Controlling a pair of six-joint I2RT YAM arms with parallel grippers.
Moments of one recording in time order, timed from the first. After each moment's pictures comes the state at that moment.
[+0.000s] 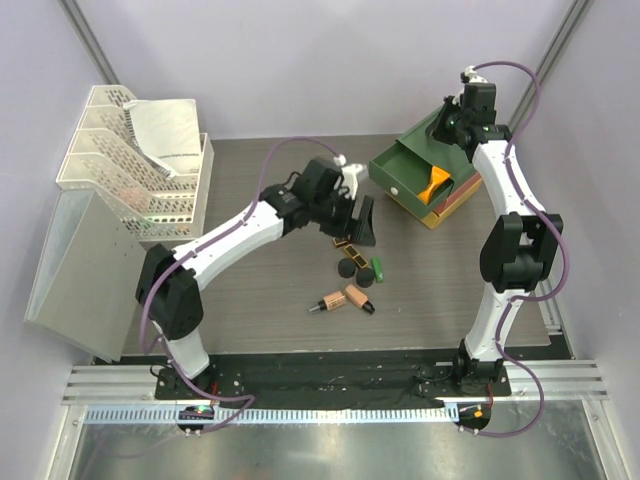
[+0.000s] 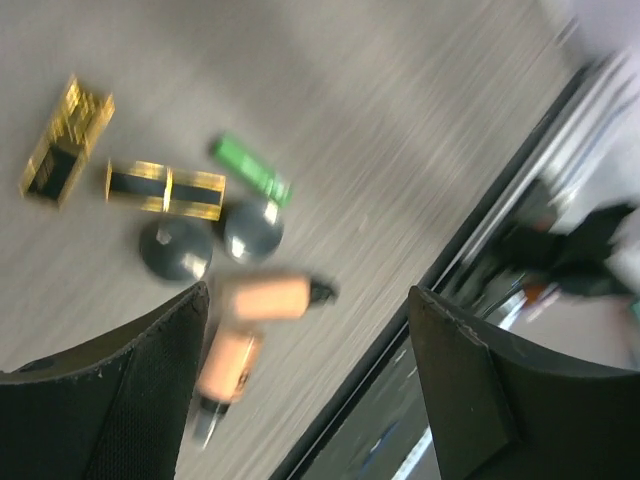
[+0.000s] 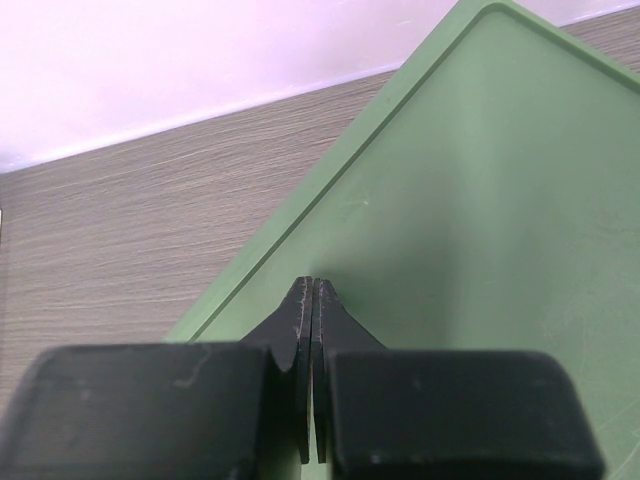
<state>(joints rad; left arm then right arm) -0.76 1.76 1.57 -0.53 0.37 -0.39 0.01 1.97 1.86 -0.42 -0.15 0.33</state>
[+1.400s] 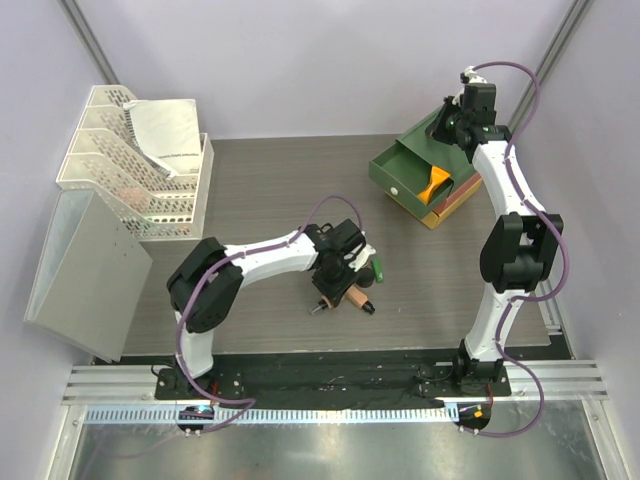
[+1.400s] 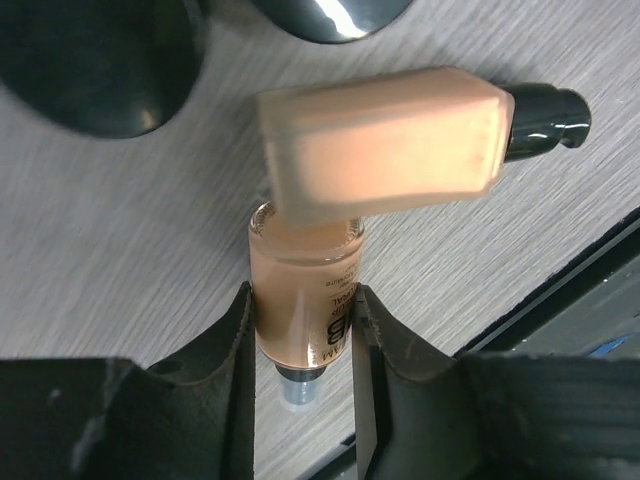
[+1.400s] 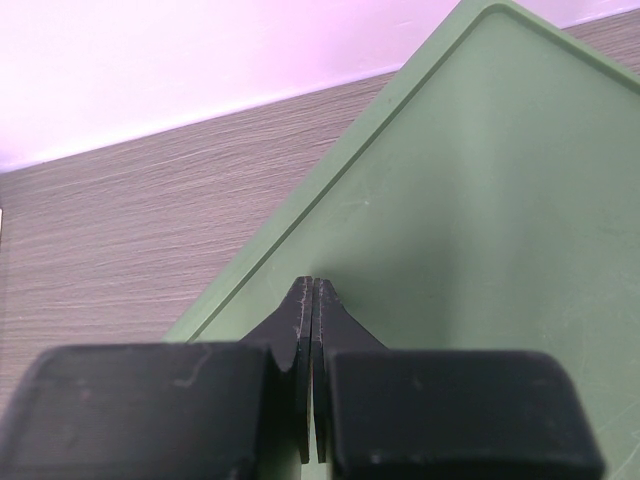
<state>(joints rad) -0.93 1.91 1.34 -0.73 0.17 -0.07 0.01 1.96 1.86 -0.41 -0.15 0.33</state>
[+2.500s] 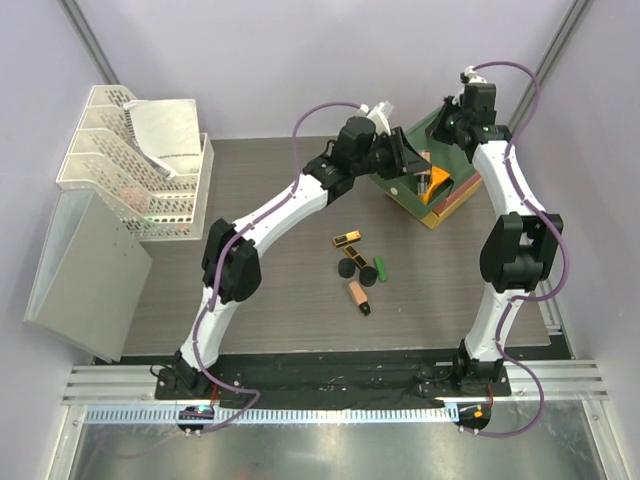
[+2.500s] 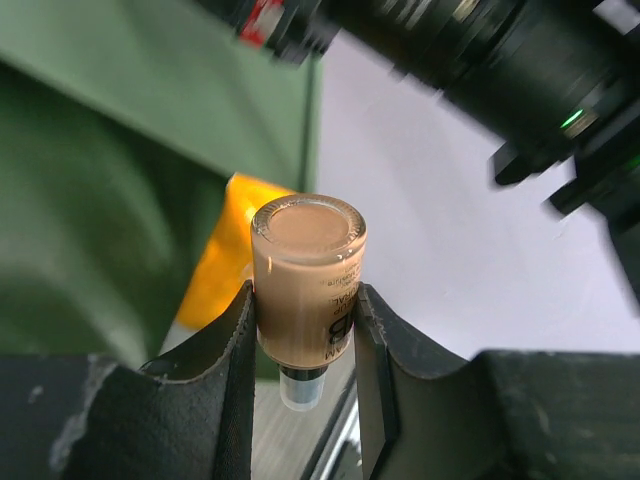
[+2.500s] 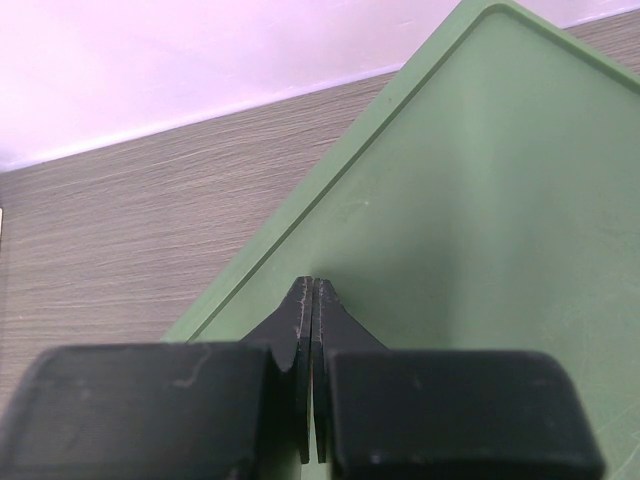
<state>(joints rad) -0.77 2.21 2.13 -0.14 0.33 -0.85 0.01 1.97 1.86 -0.42 -0.16 0.33</state>
